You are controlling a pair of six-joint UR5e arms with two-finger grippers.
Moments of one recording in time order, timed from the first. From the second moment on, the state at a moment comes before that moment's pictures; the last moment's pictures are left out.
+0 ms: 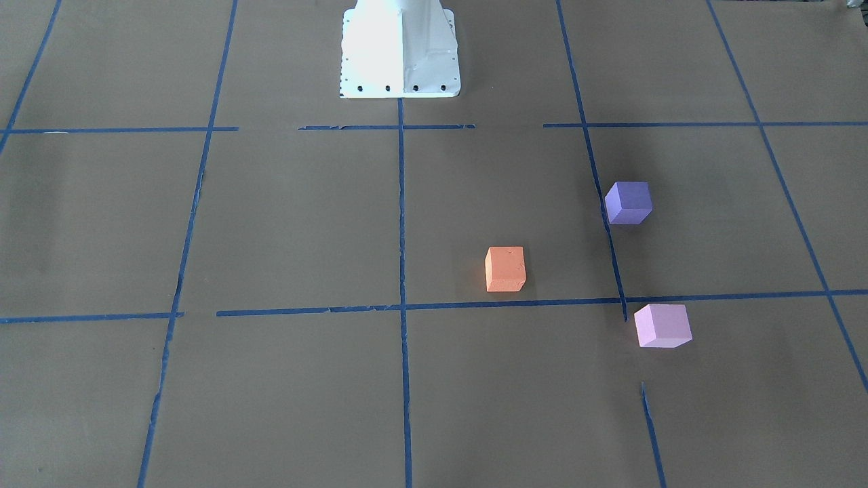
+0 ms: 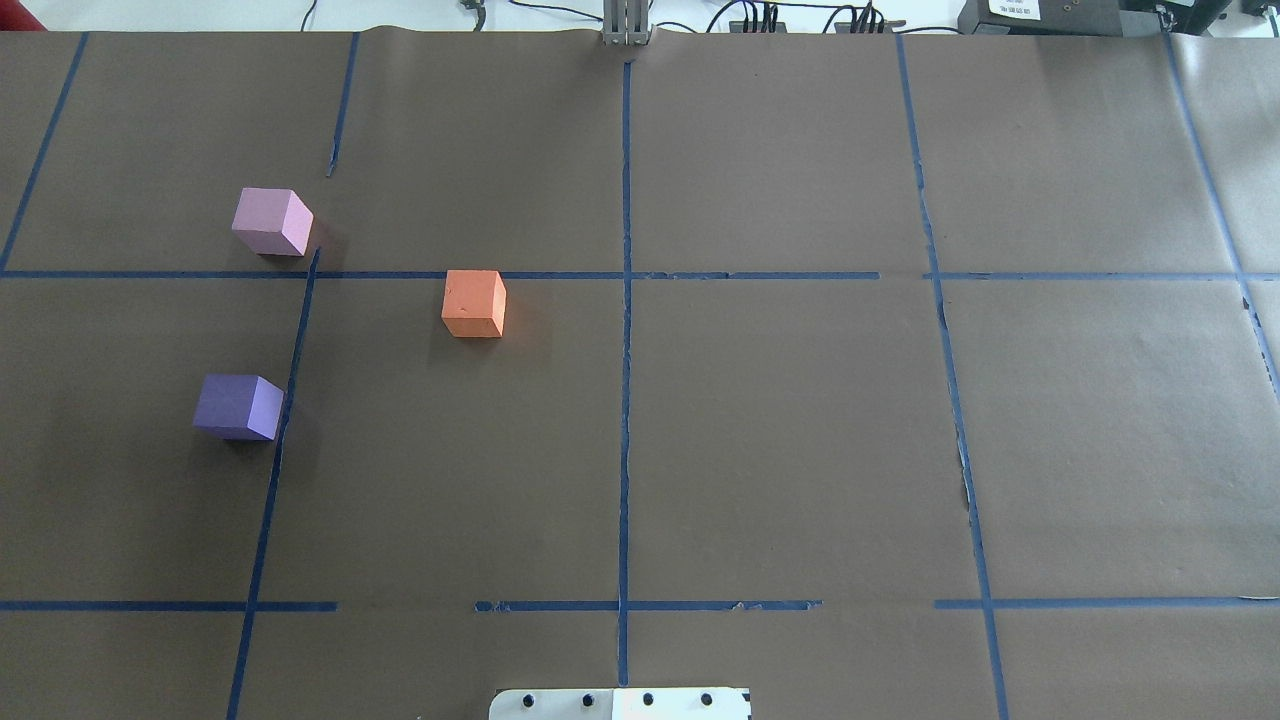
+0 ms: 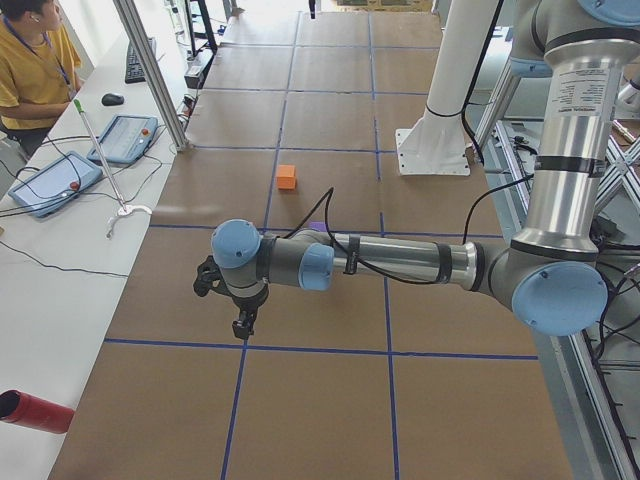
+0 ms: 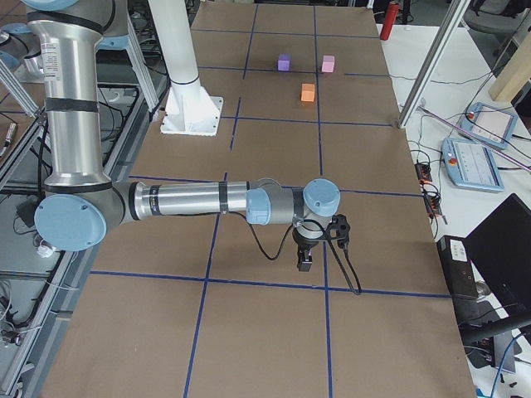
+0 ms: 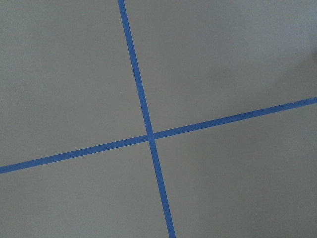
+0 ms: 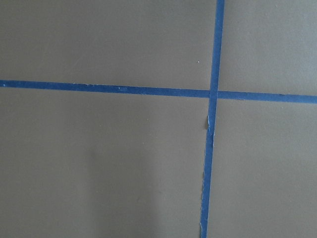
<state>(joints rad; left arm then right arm) -1.55 -1.65 -1.56 -1.63 -2.40 0.12 1.46 -1.56 1.64 -1.61 2.38 0.06</state>
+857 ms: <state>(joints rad) -1.47 -1.71 -1.65 -1.63 -2.38 0.07 1.46 -1.56 1.64 -1.61 2.38 0.06</state>
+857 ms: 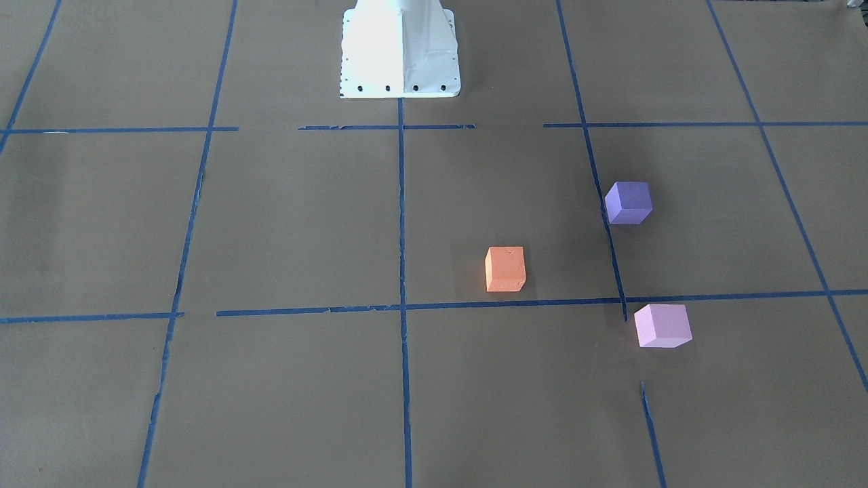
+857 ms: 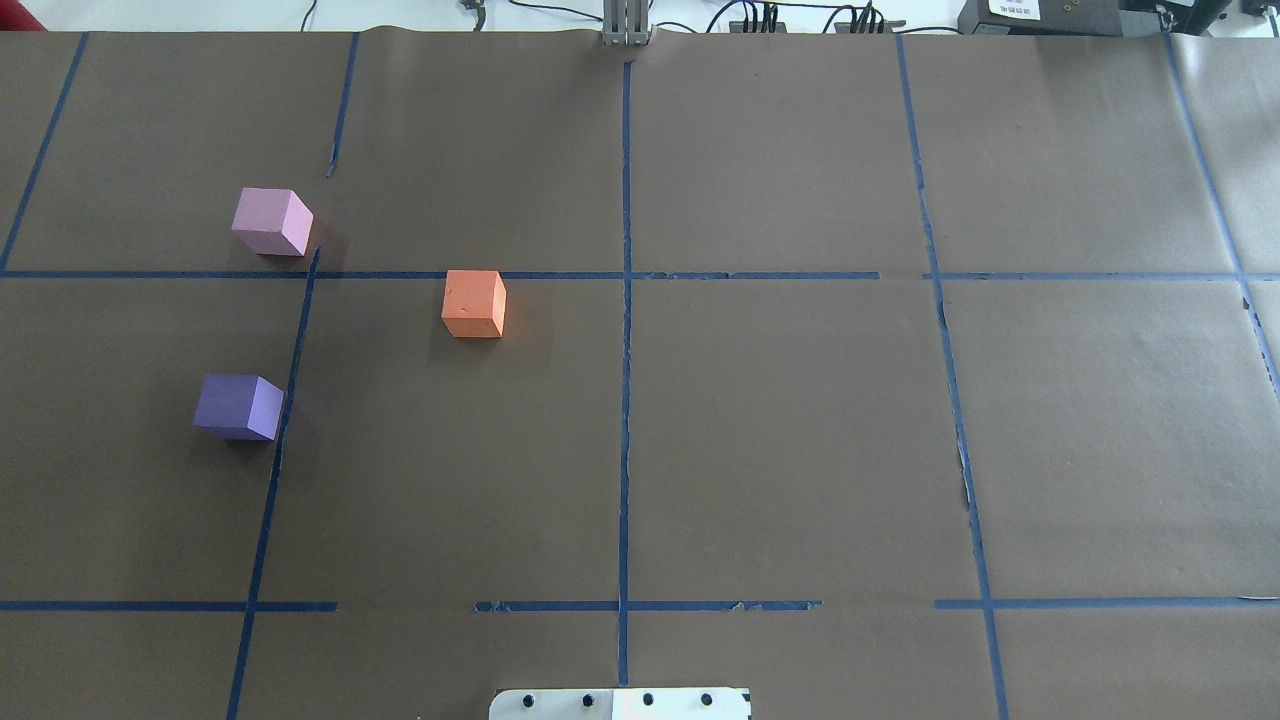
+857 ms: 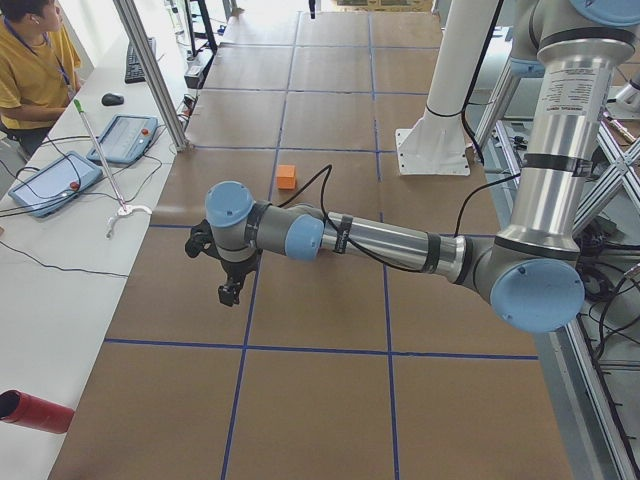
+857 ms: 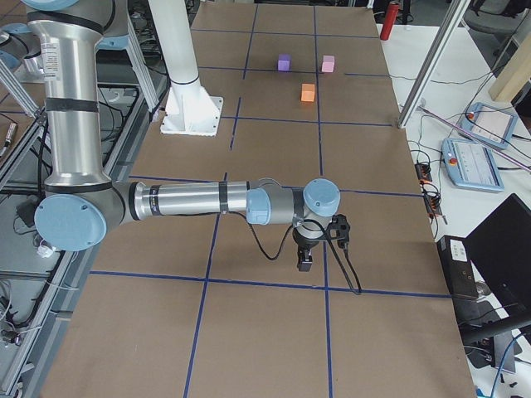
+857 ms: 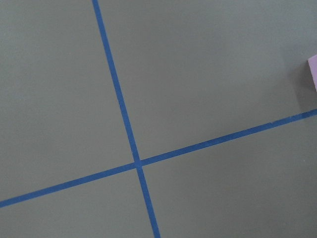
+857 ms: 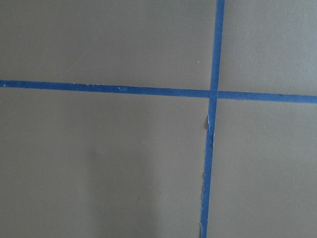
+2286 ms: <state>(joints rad) -0.81 -2.17 -1.57 -1.79 -2.10 -0.99 1.46 -1.56 1.64 -1.61 2.38 0.06</state>
